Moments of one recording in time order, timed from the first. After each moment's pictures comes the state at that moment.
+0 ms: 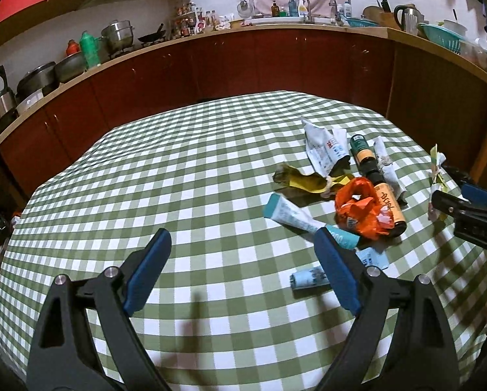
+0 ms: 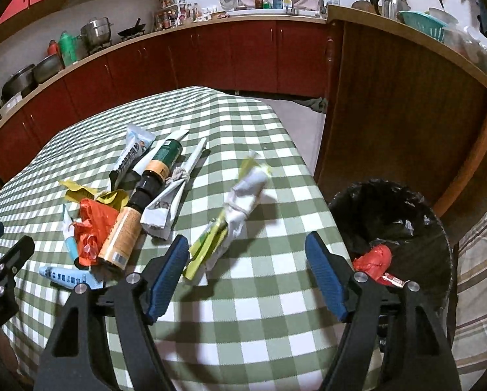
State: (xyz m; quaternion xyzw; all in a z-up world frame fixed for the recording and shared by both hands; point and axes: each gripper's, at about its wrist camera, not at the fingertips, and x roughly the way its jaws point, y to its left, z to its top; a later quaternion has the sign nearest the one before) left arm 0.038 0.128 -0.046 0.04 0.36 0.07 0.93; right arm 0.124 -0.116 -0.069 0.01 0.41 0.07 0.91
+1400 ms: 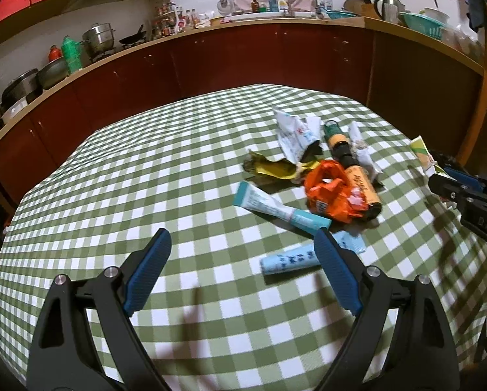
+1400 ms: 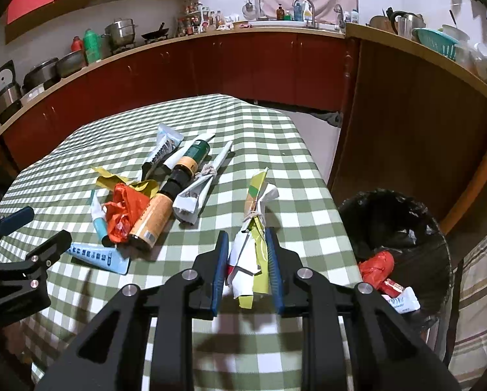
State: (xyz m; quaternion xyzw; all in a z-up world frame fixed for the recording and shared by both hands) left arm 0.032 0.105 -0.054 0.06 0.37 0.03 0.93; right arm 0.098 -0.115 -0.058 -0.01 0.38 0.11 0.92
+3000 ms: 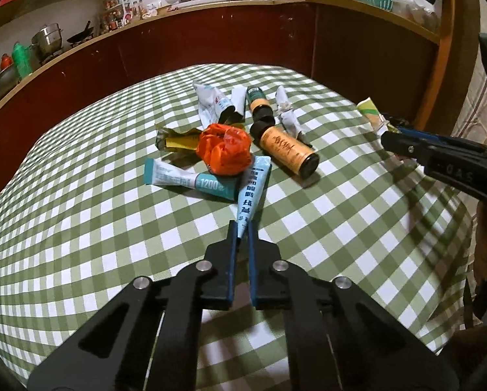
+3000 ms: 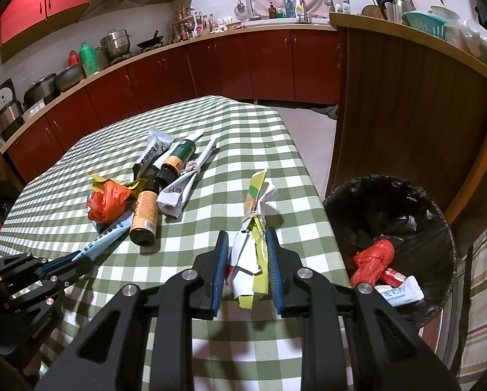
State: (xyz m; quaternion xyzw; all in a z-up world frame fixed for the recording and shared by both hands) left arm 0.028 0.063 -0.076 0.06 0.40 -0.08 0.91; right arm 0.096 -0.143 -0.063 0.03 0.38 0.12 0.92
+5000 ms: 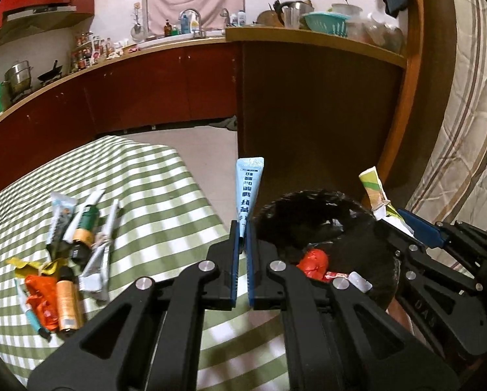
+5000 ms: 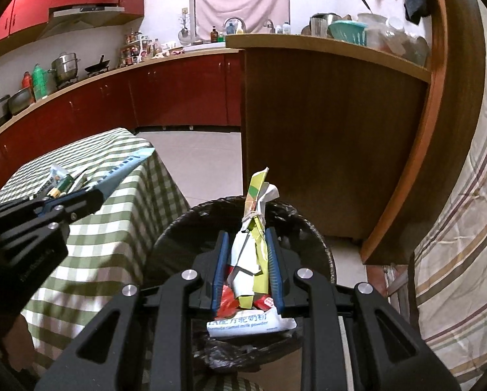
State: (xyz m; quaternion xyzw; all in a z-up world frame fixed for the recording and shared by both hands) left arm 0.111 -0.136 -0.051 0.06 0.33 -0.13 0.93; right arm 0.105 -0.290 -0.066 0.02 0.33 0.00 0.94
